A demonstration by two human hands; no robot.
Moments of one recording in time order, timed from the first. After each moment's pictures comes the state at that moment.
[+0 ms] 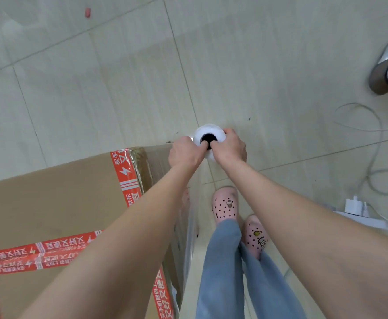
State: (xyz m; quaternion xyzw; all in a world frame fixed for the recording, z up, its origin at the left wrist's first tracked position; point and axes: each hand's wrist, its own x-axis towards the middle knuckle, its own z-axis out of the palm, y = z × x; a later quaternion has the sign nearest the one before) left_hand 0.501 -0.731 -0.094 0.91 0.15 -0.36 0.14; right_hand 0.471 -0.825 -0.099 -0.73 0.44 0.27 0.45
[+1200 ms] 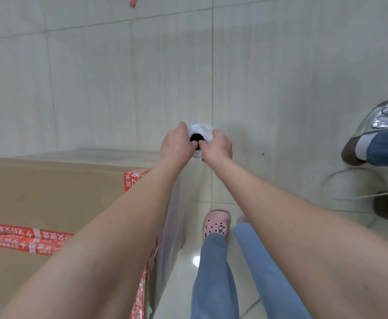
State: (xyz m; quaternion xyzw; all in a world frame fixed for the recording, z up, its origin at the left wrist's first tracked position) left_hand 0.610 -0.701 -0.088 0.92 0.15 -0.33 0.14; right_hand 0.594 -0.798 -0.089 -0.74 0.31 0.36 0.47
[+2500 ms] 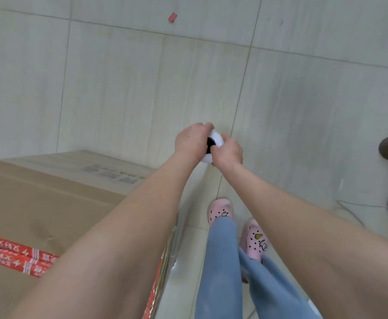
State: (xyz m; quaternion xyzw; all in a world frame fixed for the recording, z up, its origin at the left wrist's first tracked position) left_hand 0.732 -0.637 -0.091 0.93 0.05 -0.33 0.14; right_hand 0.718 -0.733 -0.086 -0.79 0.26 0.39 0.39
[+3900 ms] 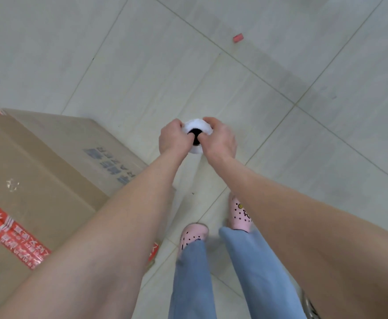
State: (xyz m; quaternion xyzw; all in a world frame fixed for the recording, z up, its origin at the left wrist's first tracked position) left_hand 0.800 -0.535 -0.095 0.73 0.55 -0.19 0.36; right_hand 0.848 -0.621 -0.085 -0.86 0.01 0.41 0.31
